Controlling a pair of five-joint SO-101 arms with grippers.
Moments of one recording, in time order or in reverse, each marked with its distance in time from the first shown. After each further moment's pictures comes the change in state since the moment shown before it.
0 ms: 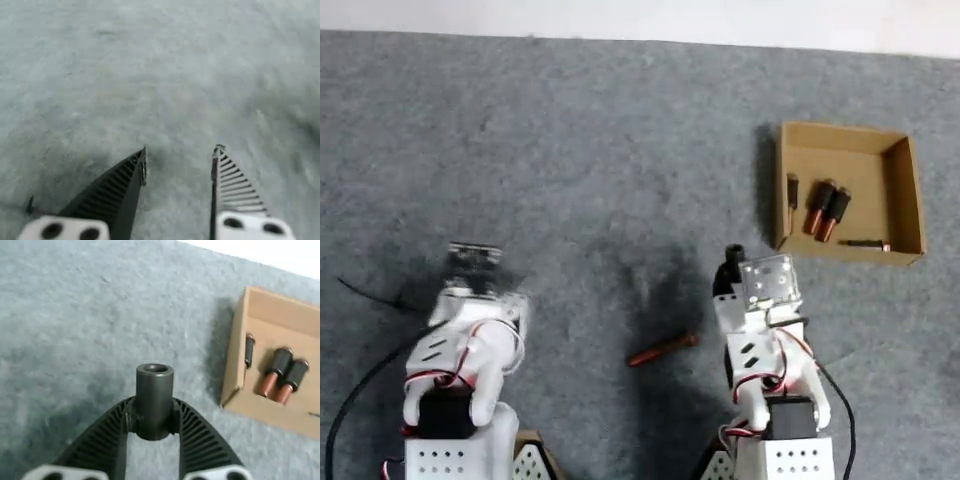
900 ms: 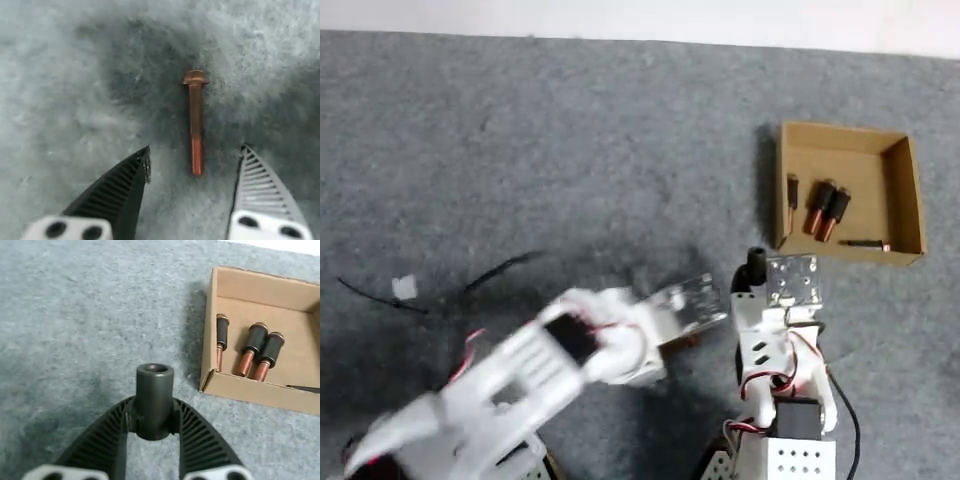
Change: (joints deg) left arm 47.0 67.0 -31.9 -7.3 -12.9; right arm 5.3 0.0 0.0 0.8 -3.6
